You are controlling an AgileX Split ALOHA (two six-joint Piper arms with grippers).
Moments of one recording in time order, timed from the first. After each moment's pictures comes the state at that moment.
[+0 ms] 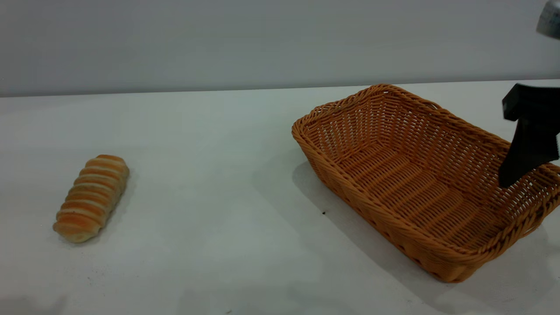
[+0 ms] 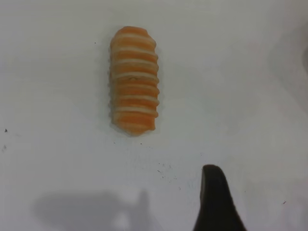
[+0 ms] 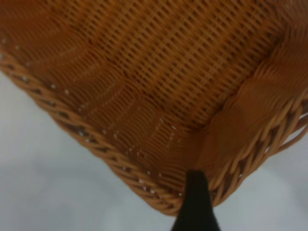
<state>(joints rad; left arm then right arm) -0.09 0.90 -0.51 -0.20 0.40 -0.02 0.24 1.50 -0.64 0.23 0.41 0.36</state>
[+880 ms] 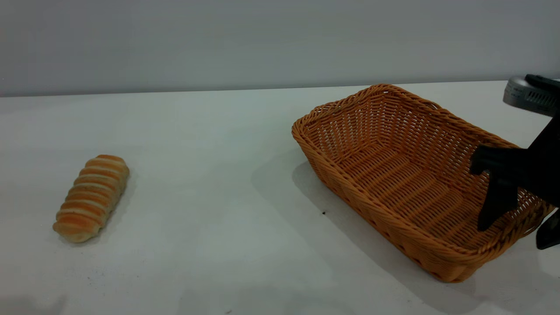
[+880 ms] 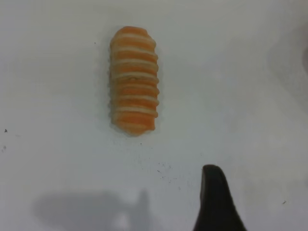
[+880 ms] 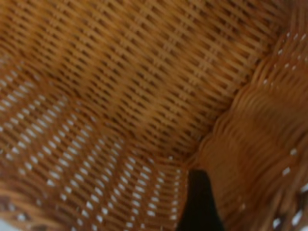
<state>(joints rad) -0.09 0.90 -0.51 -0.21 0.40 -0.02 0.24 1.78 -0.65 0.25 0.22 0.40</state>
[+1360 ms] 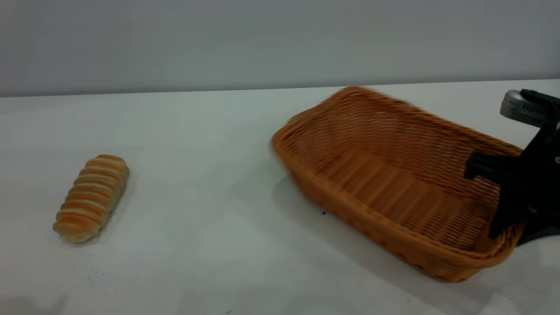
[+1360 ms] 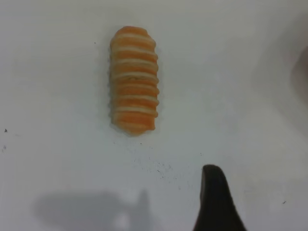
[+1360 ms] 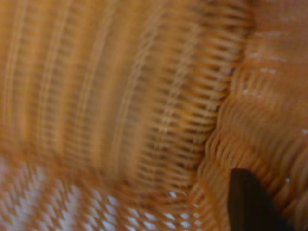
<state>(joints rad) -0.09 0.90 -0.51 -0.21 0.40 -0.02 0.21 1.89 -0.71 0.27 0.19 0.41</state>
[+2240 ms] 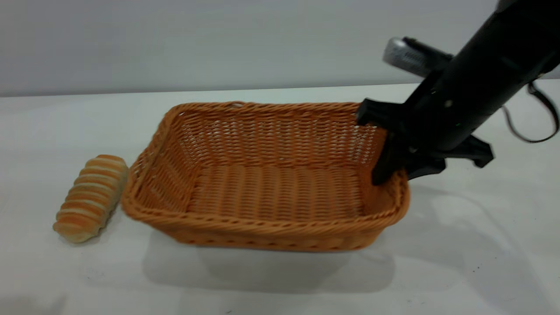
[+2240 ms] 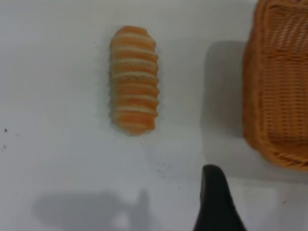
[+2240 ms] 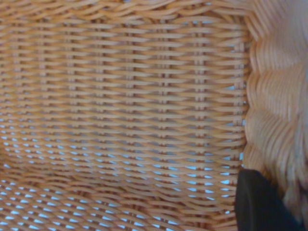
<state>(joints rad) -0.09 0.90 -0.51 -0.21 0.40 -0.02 0.35 1.99 -1.01 0.85 0.36 -0.28</state>
